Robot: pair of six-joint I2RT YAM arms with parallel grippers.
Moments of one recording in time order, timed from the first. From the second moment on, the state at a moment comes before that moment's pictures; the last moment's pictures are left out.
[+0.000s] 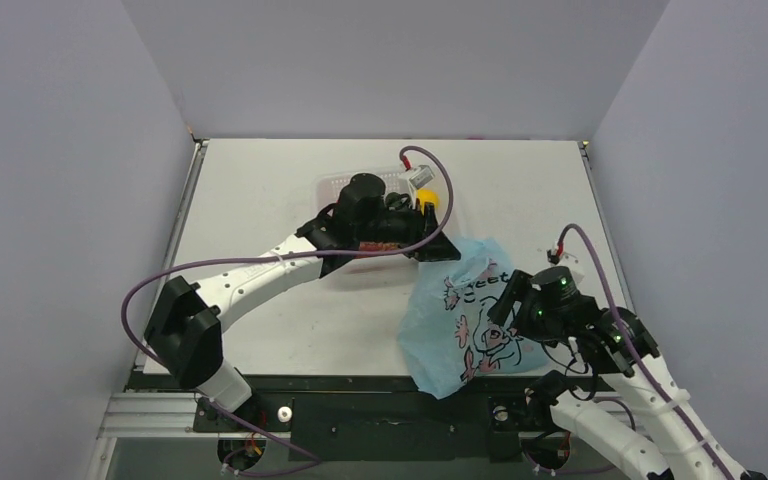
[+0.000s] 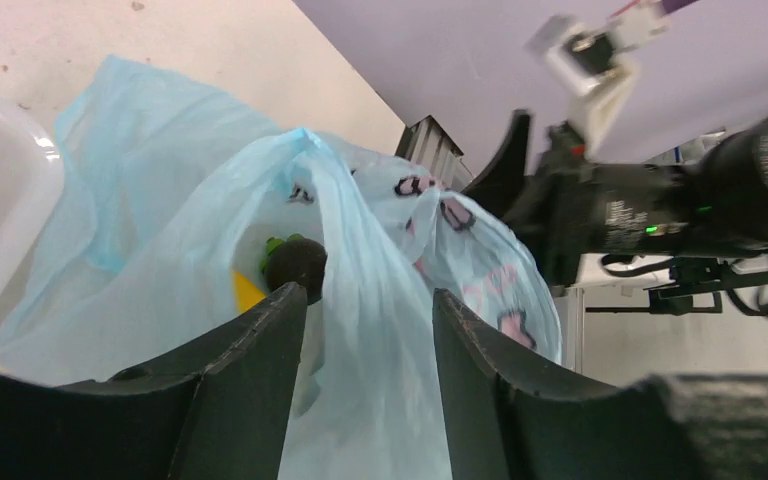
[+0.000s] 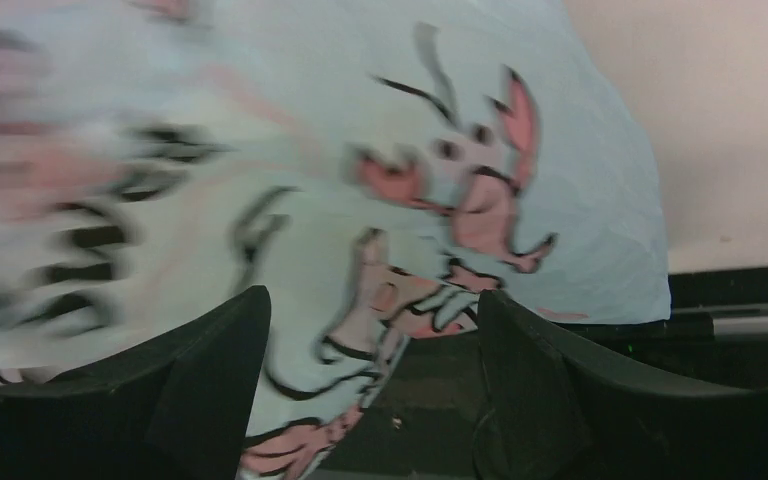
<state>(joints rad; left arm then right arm) -0.81 1.58 1.29 0.01 0.61 -0.66 0.56 0.65 0.97 -1.19 0.18 0.83</state>
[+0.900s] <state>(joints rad) -1.02 1.96 1.23 0.26 0.60 -0.77 0.11 1.11 0.62 -0.42 0.30 0.86</state>
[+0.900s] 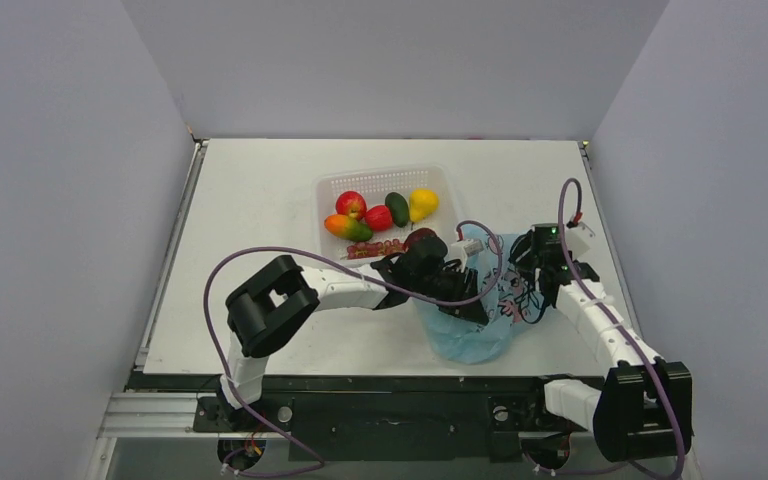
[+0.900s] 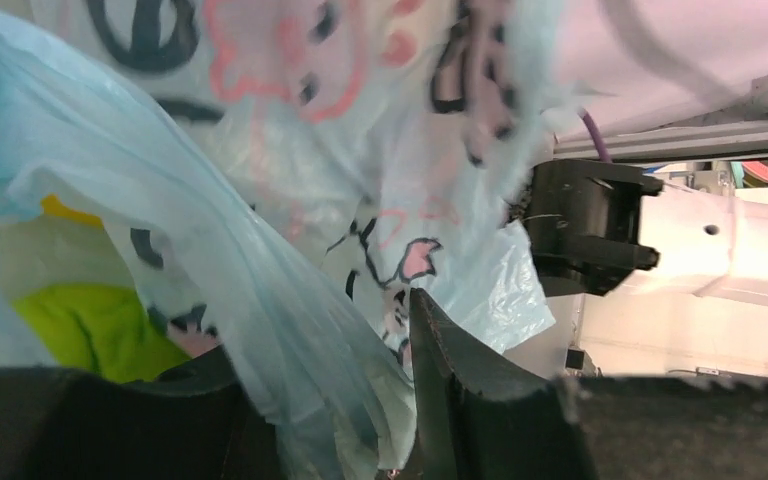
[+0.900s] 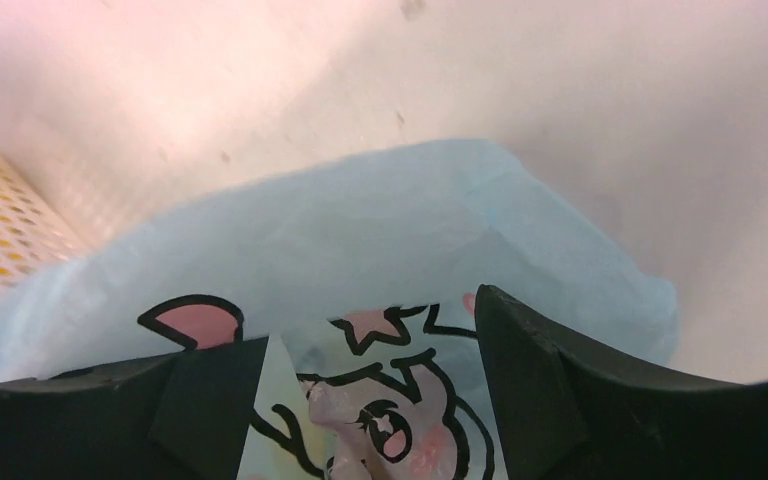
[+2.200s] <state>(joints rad) -1.09 1.42 0.82 0.41 0.43 -0.72 0.58 0.76 0.71 -0.82 0.21 0.77</state>
